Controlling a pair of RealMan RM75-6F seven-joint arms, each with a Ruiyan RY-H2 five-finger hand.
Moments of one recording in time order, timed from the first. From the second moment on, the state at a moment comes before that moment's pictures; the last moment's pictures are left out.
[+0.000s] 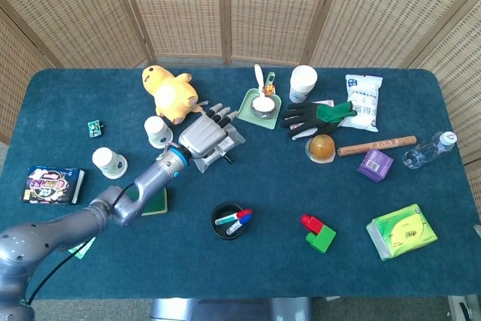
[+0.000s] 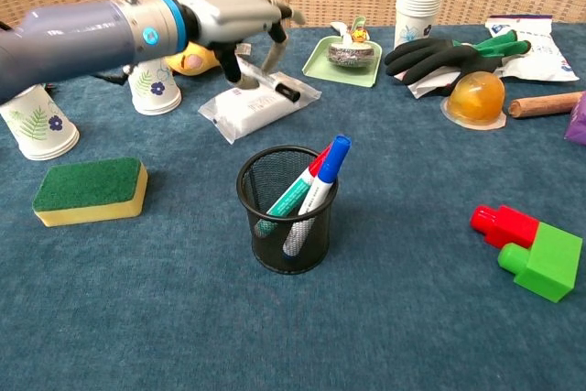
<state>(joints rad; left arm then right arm) -1.11 -1.67 -0.18 -1.00 1.35 0.73 0.25 -0.03 -0.98 0.17 -1.50 -1.31 1.49 0.26</state>
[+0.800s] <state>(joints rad) -1.00 -1.14 -0.07 -1.59 1.71 0.99 0.54 -0.03 -0.98 0.17 -1.51 -1.32 1.49 0.26</state>
